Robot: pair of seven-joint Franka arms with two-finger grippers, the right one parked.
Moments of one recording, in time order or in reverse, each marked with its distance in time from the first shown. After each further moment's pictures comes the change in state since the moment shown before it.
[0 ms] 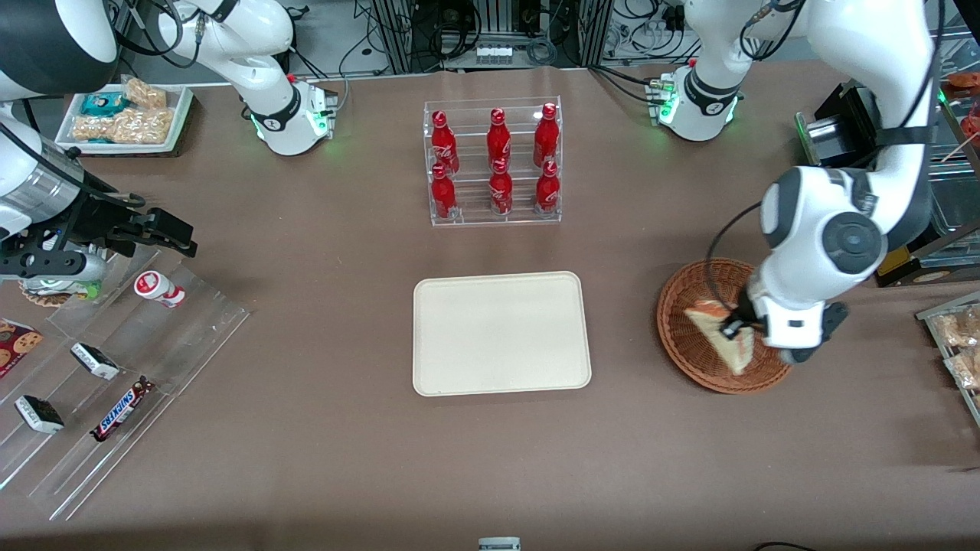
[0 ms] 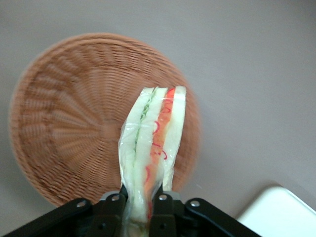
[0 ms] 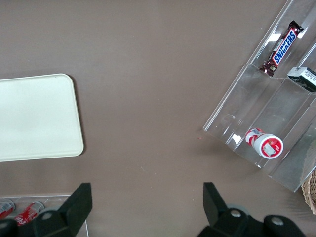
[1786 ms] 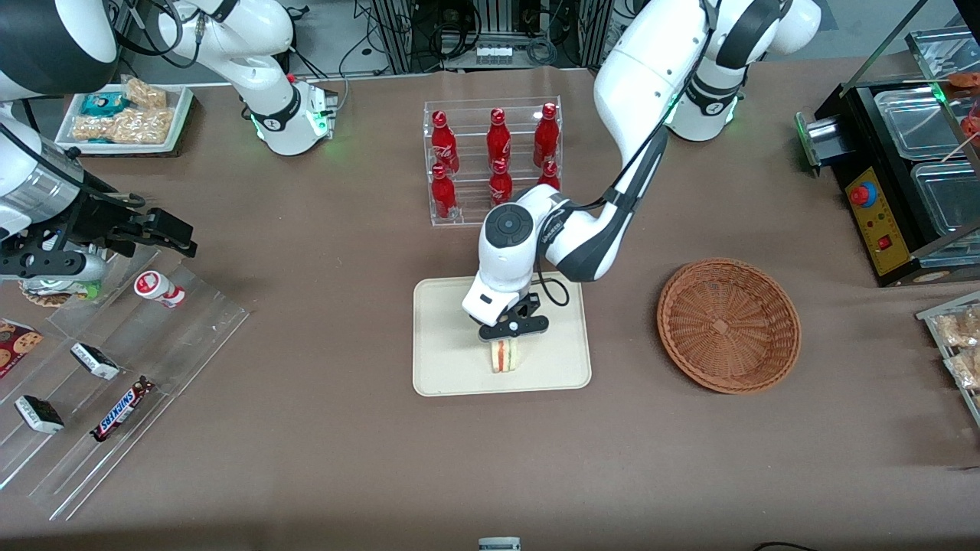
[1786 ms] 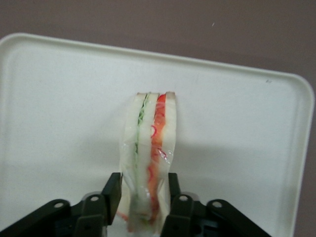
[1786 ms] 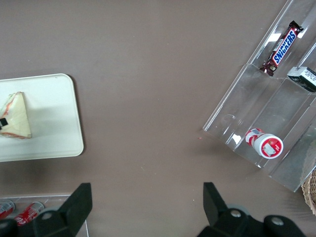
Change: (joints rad) arm -0.515 0.445 0.002 0.403 0.042 0.189 -0.060
